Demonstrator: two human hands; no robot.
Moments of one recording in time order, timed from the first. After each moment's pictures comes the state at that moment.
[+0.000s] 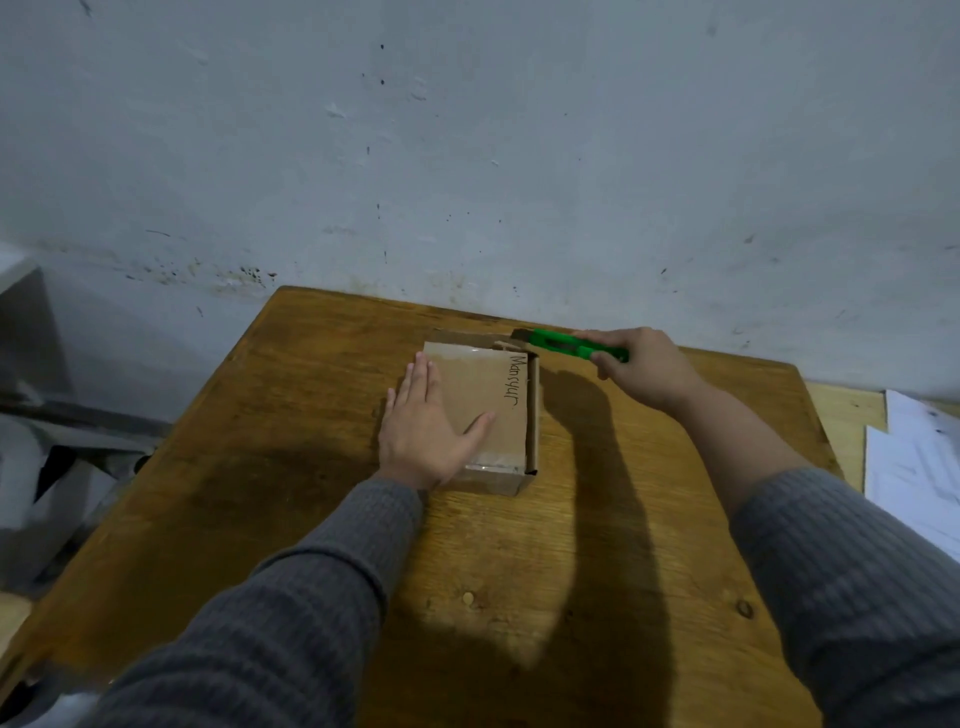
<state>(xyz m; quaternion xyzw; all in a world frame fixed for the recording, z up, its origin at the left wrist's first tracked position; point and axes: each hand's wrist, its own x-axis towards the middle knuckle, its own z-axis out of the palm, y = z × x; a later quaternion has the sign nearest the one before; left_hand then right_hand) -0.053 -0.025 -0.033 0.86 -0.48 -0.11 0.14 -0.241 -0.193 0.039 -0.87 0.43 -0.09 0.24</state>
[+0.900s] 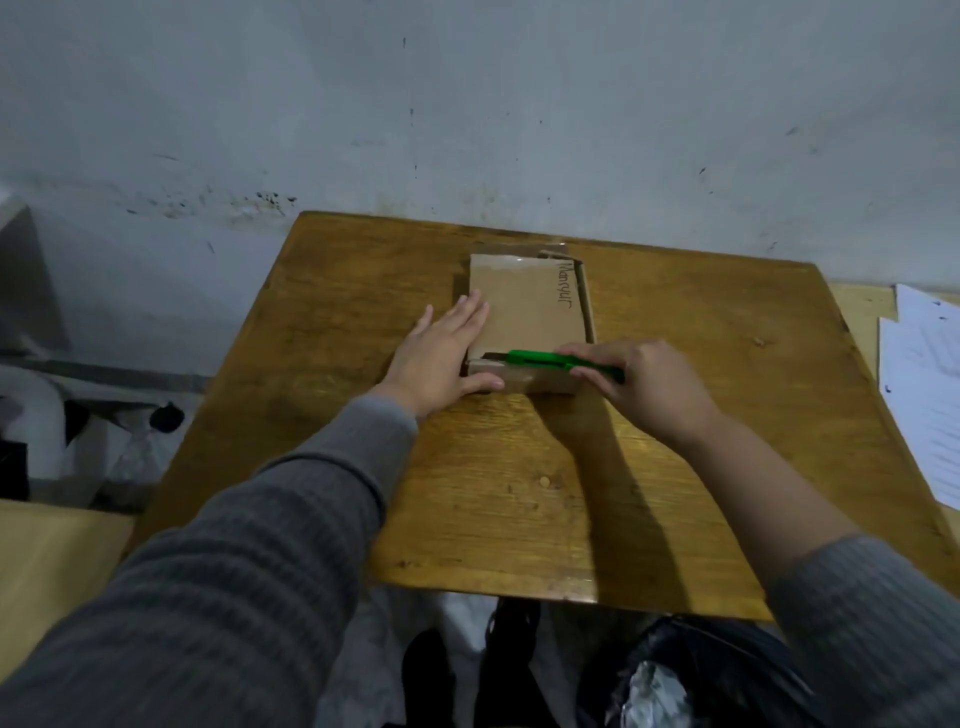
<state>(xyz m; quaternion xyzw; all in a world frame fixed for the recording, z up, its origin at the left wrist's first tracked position) 0.002 0.036 -0.026 0.71 -0.69 -0.12 0.10 -0.235 -0.028 0.024 -0.93 0.33 -0.10 0.15</state>
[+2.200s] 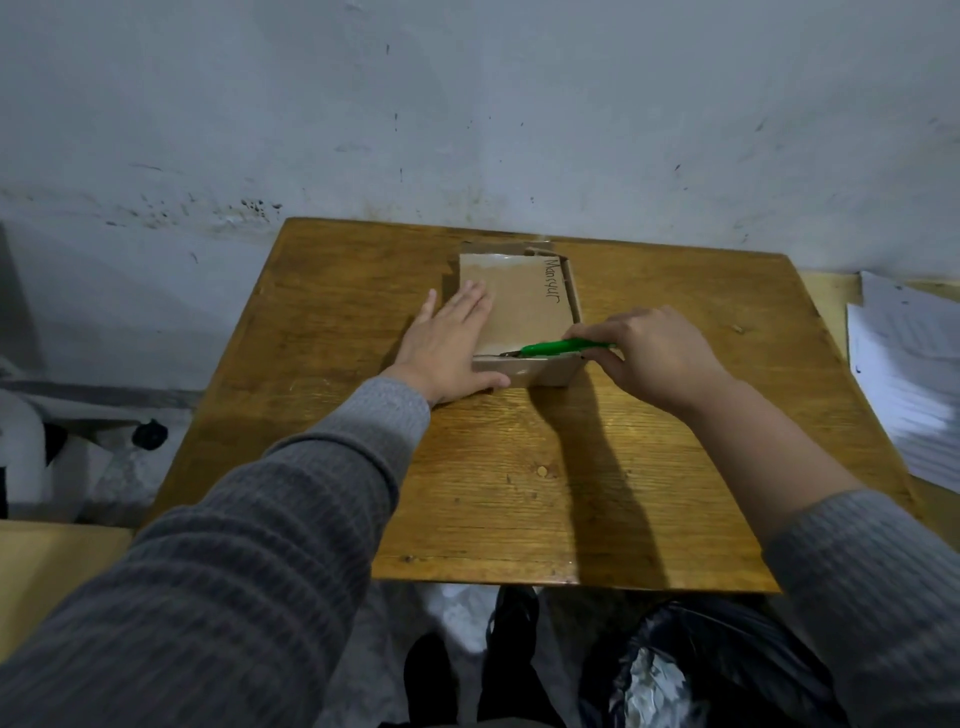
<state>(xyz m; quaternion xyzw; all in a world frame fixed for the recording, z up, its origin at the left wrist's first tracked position) -0.009 0.026 -0.015 0.71 -0.70 -0.07 0.03 -0.237 -0.035 0.041 -0.94 0.33 -0.04 0.01</state>
